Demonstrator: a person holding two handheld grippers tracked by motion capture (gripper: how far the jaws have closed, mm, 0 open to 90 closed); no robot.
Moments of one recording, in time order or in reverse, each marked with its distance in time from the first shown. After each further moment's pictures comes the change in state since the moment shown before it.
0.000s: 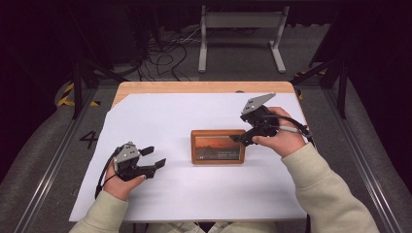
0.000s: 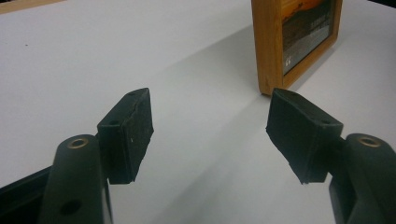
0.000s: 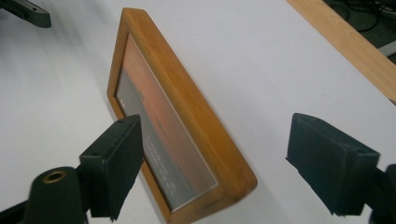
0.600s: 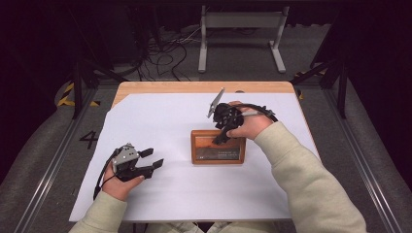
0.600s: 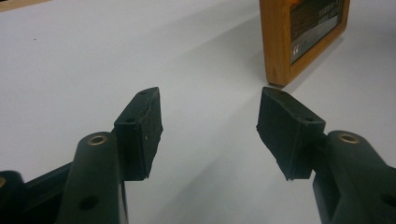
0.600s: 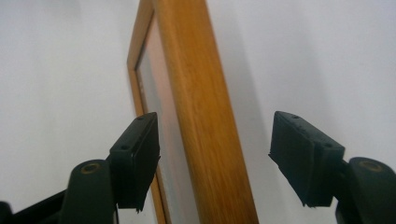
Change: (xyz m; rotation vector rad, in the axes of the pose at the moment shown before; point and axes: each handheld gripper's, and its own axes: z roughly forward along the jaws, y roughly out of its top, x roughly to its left) left arm 0.002 -0.006 -0.002 0.021 0.017 0.014; right arm -0.003 0.054 0.083 0.341 0.226 -0.214
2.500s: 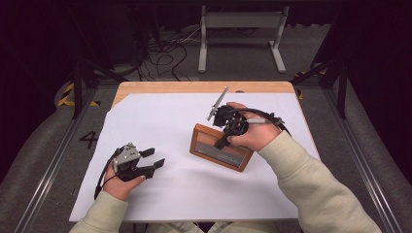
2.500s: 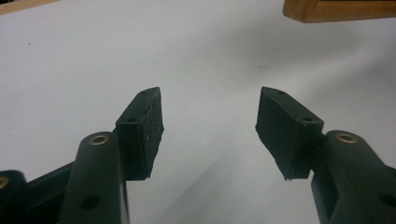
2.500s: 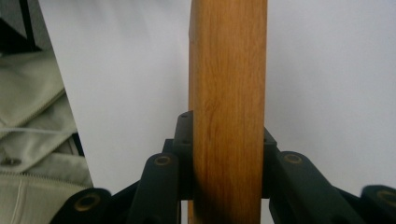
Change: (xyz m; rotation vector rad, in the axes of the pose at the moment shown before) left arm -0.003 0.002 0.000 -0.003 -0.005 0.004; right arm 0.052 0.013 -0.048 0.059 0.059 0.110
